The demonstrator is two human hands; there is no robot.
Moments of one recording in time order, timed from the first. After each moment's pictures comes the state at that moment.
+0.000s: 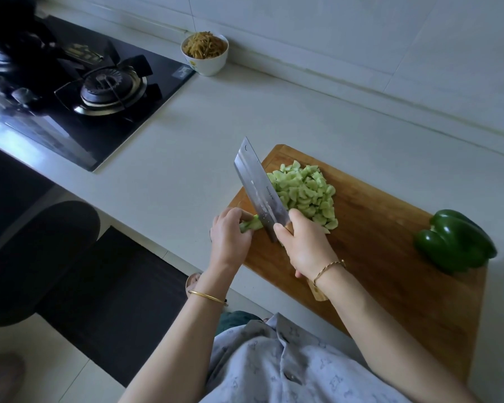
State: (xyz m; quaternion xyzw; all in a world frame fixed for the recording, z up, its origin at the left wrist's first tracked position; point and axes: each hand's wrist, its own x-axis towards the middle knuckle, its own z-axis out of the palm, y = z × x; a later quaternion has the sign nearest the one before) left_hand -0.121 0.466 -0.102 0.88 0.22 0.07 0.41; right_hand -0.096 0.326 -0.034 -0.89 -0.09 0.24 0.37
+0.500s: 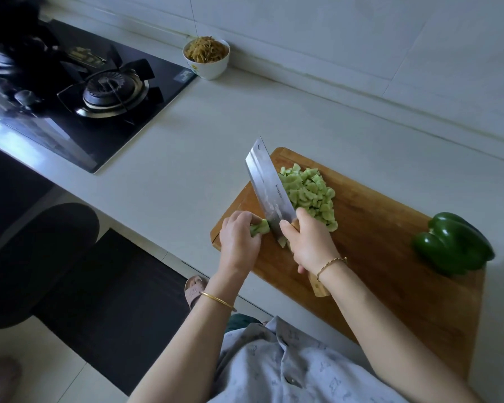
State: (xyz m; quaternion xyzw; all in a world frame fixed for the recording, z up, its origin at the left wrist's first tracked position) left_hand -0.119 0.453 -0.102 0.90 0.19 0.07 0.39; right_hand -0.087 0.323 -0.037 -0.89 -0.04 0.24 0.39
